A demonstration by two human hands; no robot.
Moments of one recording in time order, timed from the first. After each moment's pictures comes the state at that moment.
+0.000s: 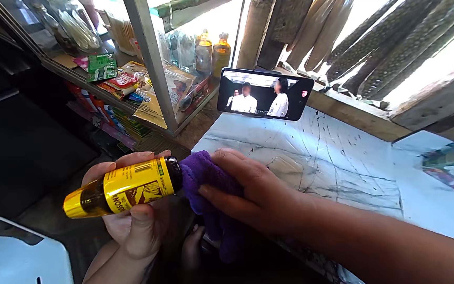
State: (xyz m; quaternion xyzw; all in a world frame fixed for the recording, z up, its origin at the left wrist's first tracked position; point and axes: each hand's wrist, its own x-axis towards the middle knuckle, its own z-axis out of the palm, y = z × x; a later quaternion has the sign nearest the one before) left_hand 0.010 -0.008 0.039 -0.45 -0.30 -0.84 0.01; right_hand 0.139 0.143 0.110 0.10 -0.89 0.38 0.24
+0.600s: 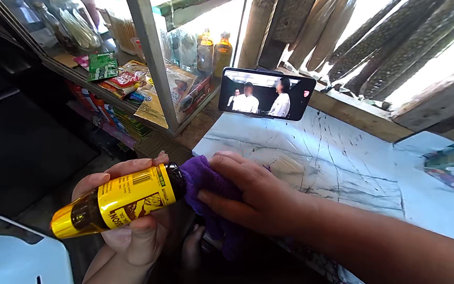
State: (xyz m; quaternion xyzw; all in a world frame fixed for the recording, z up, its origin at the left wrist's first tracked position) left_hand 0.012 -0.014 0.036 -0.45 -0.31 -0.83 0.04; right_hand 0.139 0.142 0.110 0.10 -0.90 0.37 0.22
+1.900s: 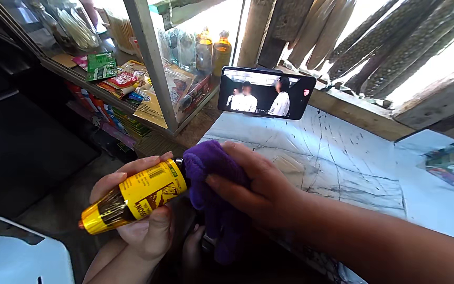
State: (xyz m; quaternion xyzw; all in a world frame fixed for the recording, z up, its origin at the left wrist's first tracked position) left_hand 0.013 -0.002 0.030 -0.47 -0.33 -0.82 0.08; right_hand 0.139 0.145 0.109 0.08 -0.87 0.40 0.28
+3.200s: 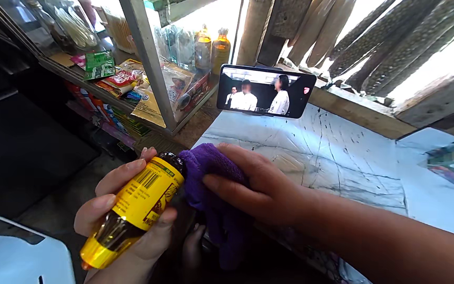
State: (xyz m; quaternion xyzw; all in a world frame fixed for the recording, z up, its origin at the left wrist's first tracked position) left_hand -0.001 -0.009 0.025 -0.50 -0.37 -0.75 0.21; right_hand 0.136 0.150 0.114 0.11 -0.86 0.44 0.23
